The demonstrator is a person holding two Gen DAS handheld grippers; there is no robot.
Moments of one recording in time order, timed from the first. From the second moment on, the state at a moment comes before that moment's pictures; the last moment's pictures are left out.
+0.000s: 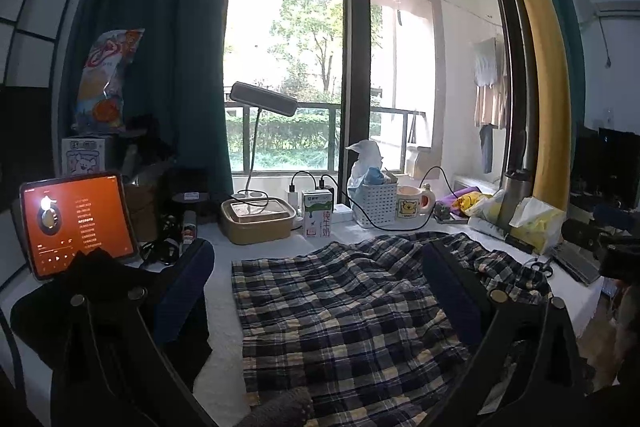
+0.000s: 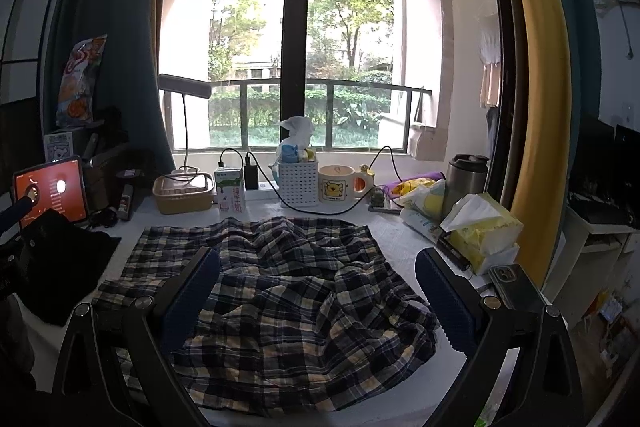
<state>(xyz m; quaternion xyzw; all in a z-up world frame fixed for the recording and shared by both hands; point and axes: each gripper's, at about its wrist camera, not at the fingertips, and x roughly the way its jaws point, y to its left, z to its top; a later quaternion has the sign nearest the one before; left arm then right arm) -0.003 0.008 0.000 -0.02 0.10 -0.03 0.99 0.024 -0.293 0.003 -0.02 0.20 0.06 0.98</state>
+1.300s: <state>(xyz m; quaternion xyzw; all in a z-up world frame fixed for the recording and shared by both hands) -0.005 0.007 0.002 -0.03 0.10 -0.03 0.99 0.021 -0.287 0.004 -0.02 0.20 0.07 0.98</state>
